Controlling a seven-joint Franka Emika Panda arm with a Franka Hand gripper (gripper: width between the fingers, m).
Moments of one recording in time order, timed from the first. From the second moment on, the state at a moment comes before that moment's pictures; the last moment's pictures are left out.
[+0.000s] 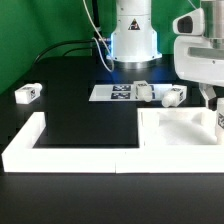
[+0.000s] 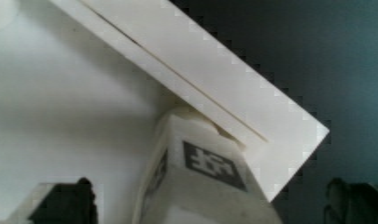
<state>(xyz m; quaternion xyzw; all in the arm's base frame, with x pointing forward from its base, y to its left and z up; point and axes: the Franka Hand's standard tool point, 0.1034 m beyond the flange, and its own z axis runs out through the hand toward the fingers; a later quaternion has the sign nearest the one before) 0.641 0.116 0.072 -0.89 0.44 0.01 0.06</state>
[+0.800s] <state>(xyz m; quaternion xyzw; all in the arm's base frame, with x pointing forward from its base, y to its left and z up) 0.642 0.127 0.074 -0.99 0.15 -0.03 0.01</state>
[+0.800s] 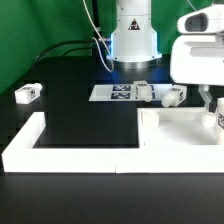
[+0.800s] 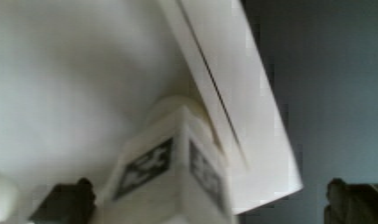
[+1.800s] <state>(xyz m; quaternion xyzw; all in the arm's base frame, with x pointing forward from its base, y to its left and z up) 0.646 0.117 0.074 -1.00 0.07 -0.04 0.00</state>
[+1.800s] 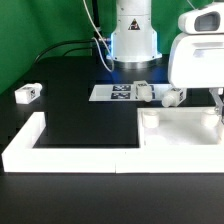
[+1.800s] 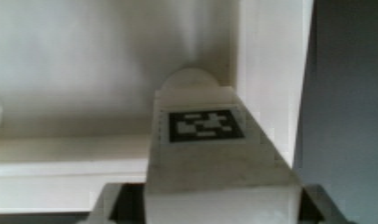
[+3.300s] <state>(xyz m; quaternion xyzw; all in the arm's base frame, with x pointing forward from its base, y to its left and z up) 0.642 0.112 0.070 -0.94 0.33 -0.01 0.06</state>
